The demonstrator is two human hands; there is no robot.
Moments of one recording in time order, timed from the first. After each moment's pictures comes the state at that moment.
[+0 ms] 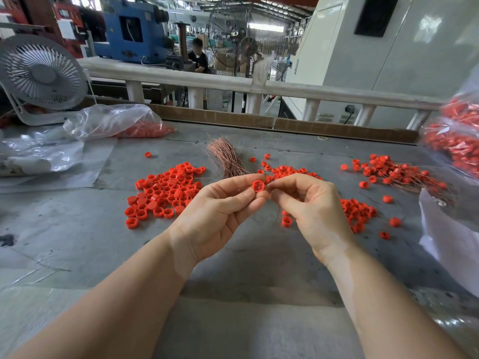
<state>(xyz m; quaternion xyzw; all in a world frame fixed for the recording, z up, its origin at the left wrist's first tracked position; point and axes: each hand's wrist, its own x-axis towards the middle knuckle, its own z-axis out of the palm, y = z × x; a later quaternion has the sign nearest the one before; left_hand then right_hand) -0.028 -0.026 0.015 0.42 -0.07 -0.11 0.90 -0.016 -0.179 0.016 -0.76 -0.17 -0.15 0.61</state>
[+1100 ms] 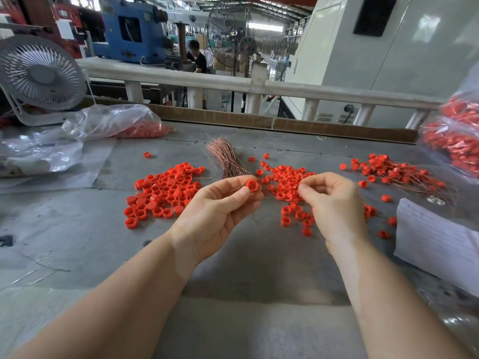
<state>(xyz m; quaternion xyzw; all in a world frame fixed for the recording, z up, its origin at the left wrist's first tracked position) -0.024 -0.029 0.009 0.45 -0.03 -0.06 0.89 -0.006 -0.199 0.017 -0.80 0.03 -0.24 0.55</state>
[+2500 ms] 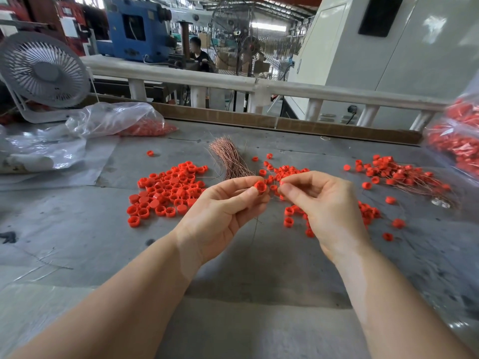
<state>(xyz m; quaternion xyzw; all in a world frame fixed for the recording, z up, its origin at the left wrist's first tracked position) -0.026 -0.028 0.009 0.45 -0.06 -0.08 0.89 -0.019 -0.185 0.021 -0.74 -0.11 -0.15 0.64</state>
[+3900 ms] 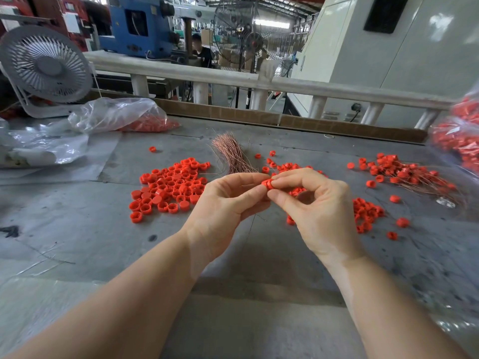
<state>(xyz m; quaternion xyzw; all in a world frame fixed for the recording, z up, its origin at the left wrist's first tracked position) -0.027 -0.033 0.006 0.53 -0.09 -0.01 0.85 -0.022 -0.173 0.016 -0.77 -0.24 -0.27 0.53</state>
